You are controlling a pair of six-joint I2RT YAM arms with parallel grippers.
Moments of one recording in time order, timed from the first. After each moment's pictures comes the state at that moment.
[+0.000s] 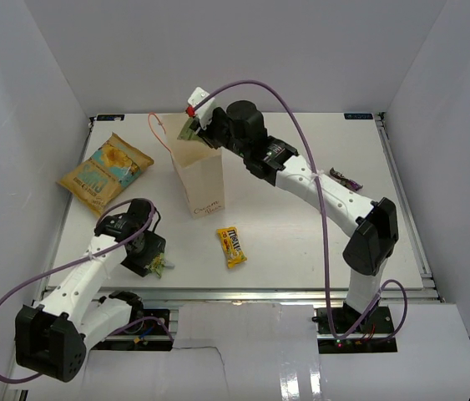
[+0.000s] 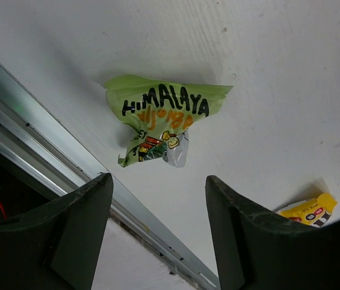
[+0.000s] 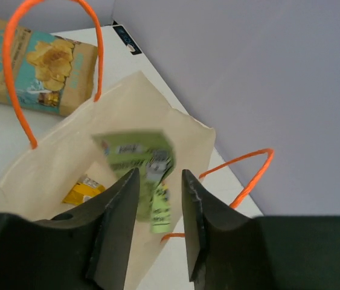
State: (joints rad) left arm -0.30 0.99 0.72 -1.09 -0.19 -1.34; right arm 0.86 1.83 1.83 -0.10 0.00 -0.43
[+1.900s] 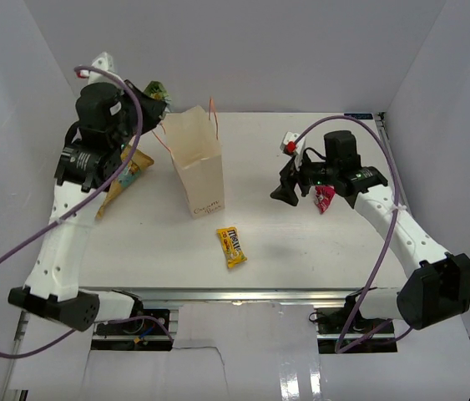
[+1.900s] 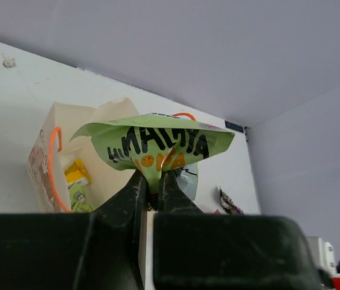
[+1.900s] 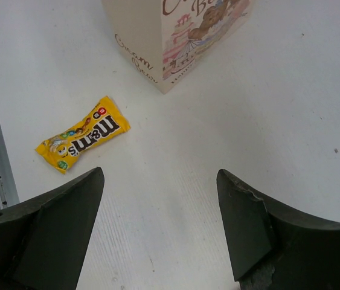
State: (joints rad) left arm -0.30 1.28 1.74 -0.62 -0.11 -0.63; right arm 0.37 1.31 1.15 -0.45 -0.75 -0.48
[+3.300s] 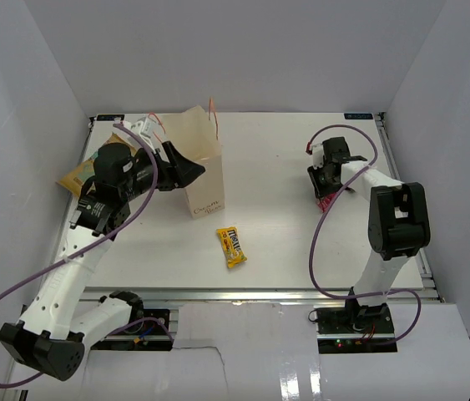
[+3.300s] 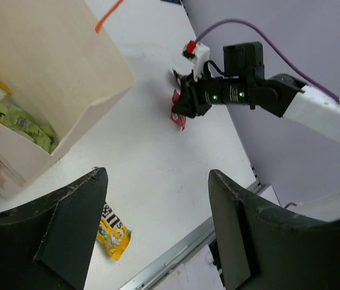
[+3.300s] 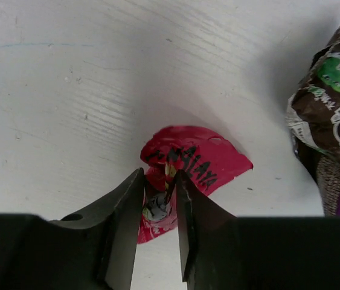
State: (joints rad) left arm -0.33 1.00 1.17 -0.39 0.37 -0.57; right arm 0.16 1.81 1.21 -0.47 -0.05 -0.25
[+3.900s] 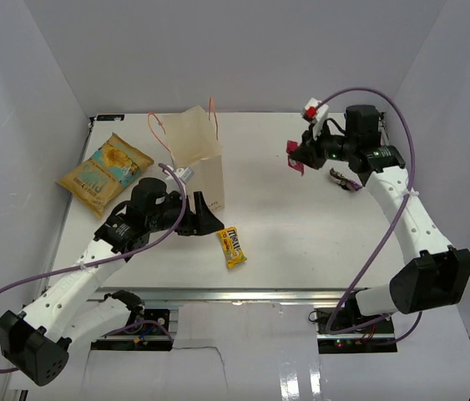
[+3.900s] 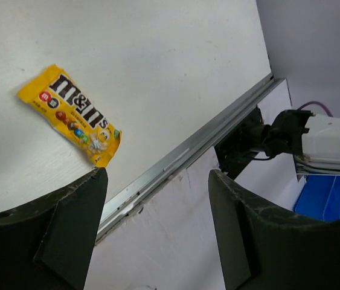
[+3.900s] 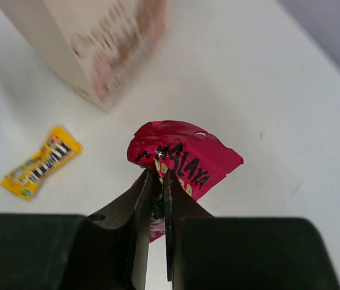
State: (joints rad) left arm -0.54 0.95 0.86 -0.43 0.43 -0.59; right arm 0.20 1.39 1.32 -0.52 -0.67 -0.41
